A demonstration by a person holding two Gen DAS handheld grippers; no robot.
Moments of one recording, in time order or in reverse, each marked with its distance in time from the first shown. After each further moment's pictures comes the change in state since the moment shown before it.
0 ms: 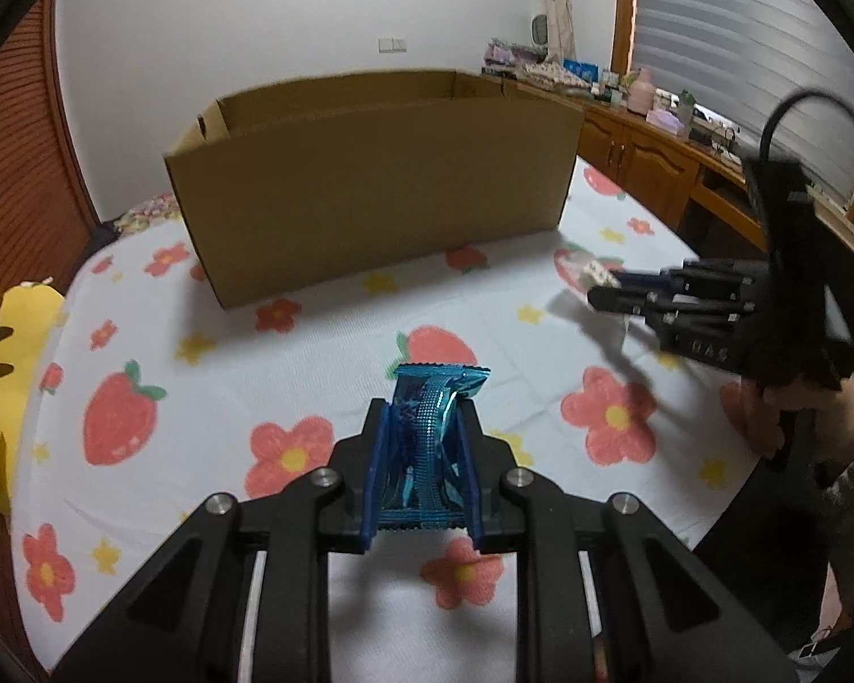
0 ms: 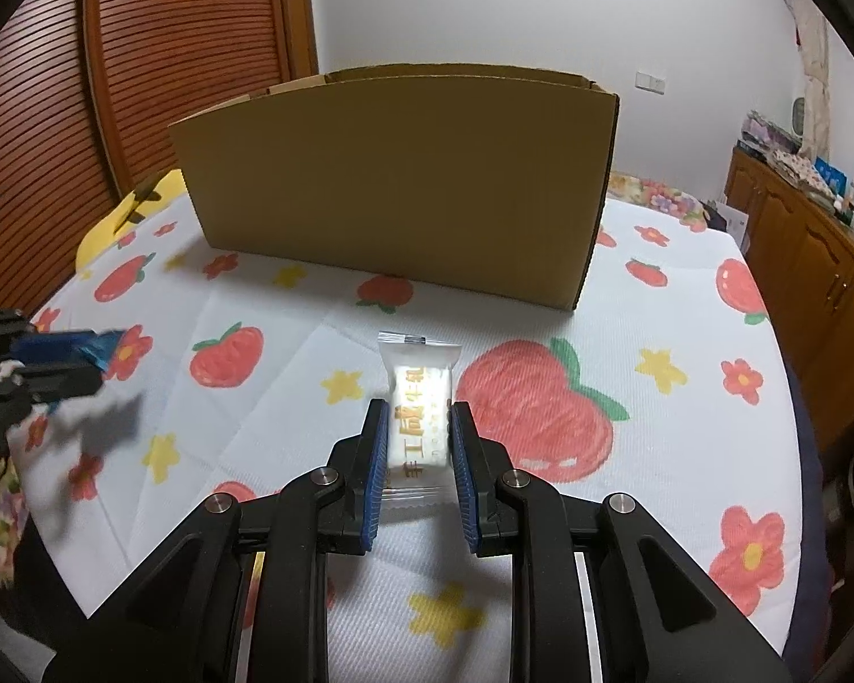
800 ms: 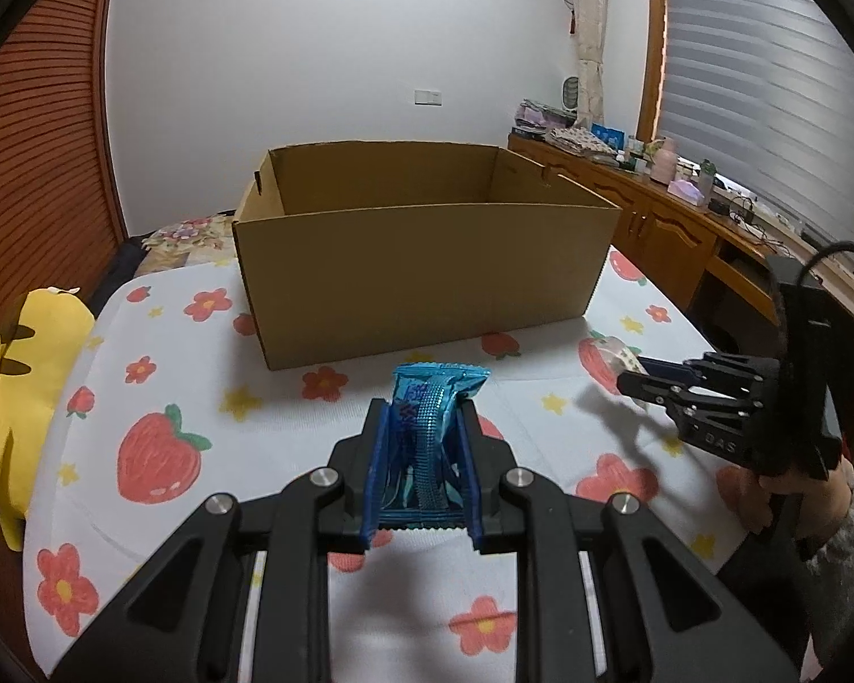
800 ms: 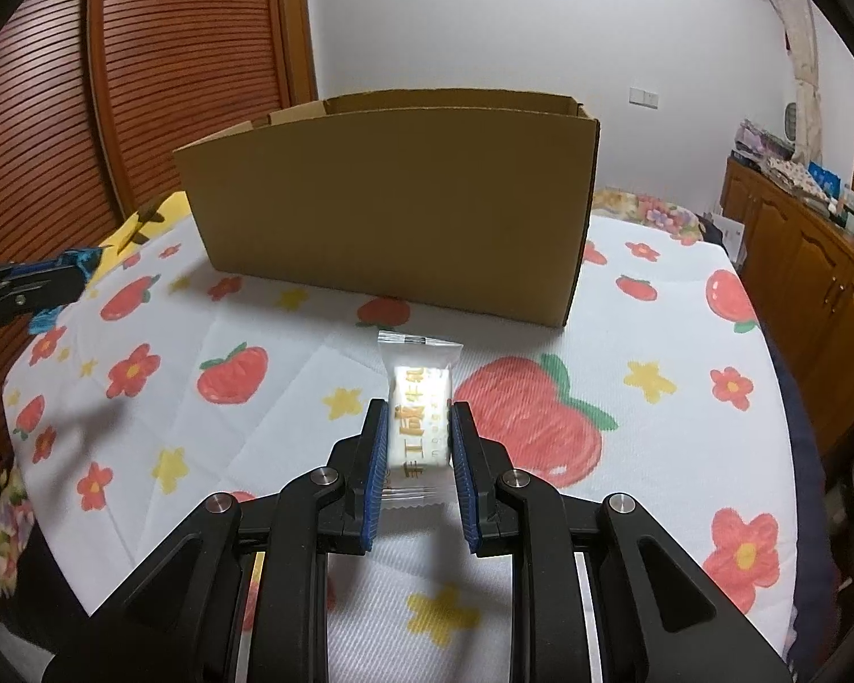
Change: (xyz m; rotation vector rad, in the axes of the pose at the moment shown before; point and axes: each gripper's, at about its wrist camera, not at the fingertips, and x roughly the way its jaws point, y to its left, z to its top) left arm -0.015 0.024 0.018 -0.094 -0.137 0.027; right arm -0.010 -0.002 -0.001 0.012 -0.062 0.003
